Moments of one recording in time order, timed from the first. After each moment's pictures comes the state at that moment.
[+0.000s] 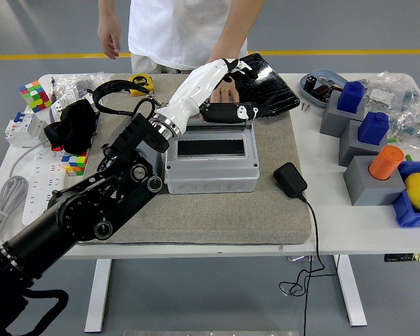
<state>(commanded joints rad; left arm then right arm) -0.73 0.00 -0.87 -1.11 1.79 0.21 0.02 0.05 -0.38 0.37 0.37 0.00 -0.10 0.01</state>
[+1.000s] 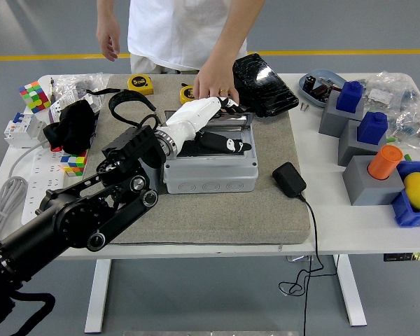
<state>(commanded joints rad) -0.69 0.08 -0.76 -1.21 1.82 0.00 0.29 0.05 -0.38 0.38 0.37 -0.01 -0.11 0.01</state>
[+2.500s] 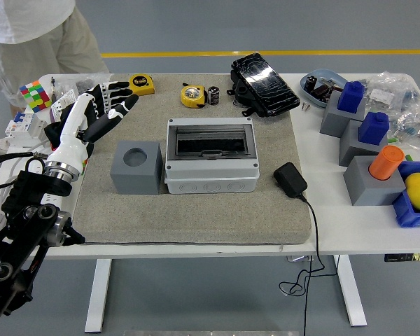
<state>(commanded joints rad) -0.24 0.16 -1.28 -1.38 1.24 0.21 -0.09 0.06 -0.37 0.36 0.35 0.02 -0.11 -0.01</state>
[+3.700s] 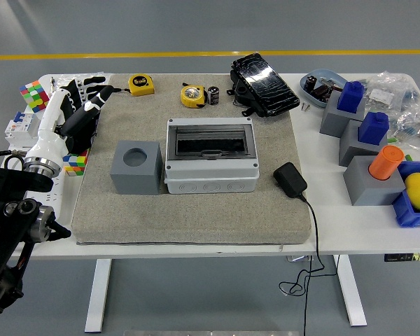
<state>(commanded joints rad) -0.24 0.16 -1.35 -1.39 1.26 0.18 -0.06 0.08 -0.39 0.34 0.35 0.02 -0.10 -0.03</state>
